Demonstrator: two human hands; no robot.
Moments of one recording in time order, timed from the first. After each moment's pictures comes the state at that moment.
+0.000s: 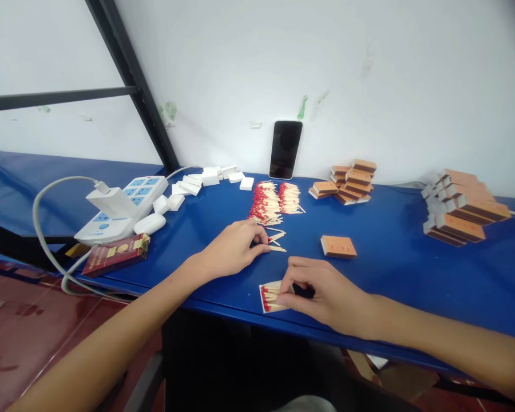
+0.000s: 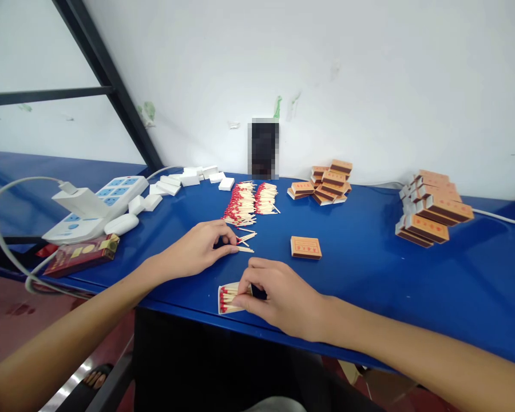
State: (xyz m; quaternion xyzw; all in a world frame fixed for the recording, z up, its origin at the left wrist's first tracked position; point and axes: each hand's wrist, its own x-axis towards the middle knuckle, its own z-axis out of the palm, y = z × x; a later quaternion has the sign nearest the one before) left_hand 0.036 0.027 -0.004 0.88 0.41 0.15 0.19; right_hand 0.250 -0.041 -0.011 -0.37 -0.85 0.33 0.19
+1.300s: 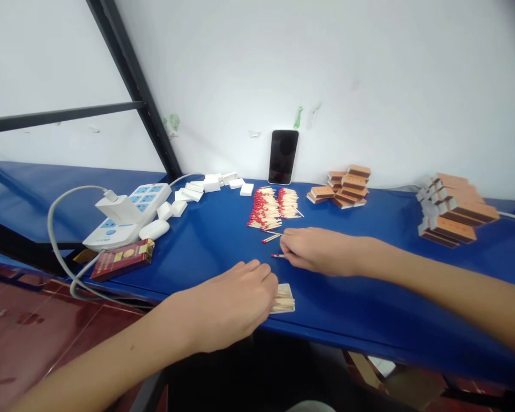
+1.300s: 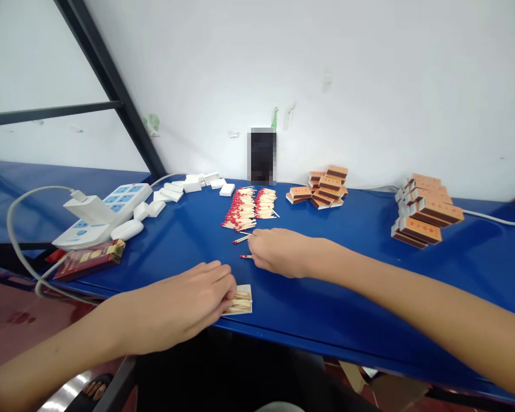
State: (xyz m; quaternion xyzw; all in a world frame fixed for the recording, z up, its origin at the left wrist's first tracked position) left_hand 0.033 -0.048 0.033 0.96 0.27 -0.04 0.10; right_hand 0.253 0.018 0.032 -0.35 -0.93 0.09 -0.08
